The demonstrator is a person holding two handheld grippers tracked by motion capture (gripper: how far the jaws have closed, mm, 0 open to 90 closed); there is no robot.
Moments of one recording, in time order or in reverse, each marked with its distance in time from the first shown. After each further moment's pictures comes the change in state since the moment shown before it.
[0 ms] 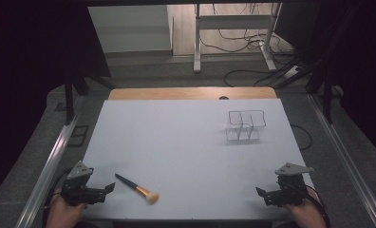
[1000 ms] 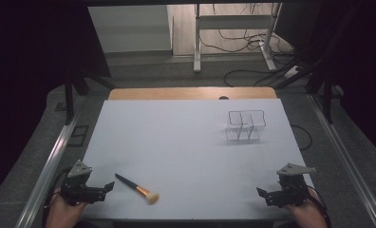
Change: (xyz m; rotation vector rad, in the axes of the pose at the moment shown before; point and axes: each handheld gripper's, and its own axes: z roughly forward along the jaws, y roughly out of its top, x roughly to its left) left arm -0.001 0.004 -0.004 0.013 0.030 -0.037; right arm -0.002 -0.002 -0.002 -0.005 0.017 0.017
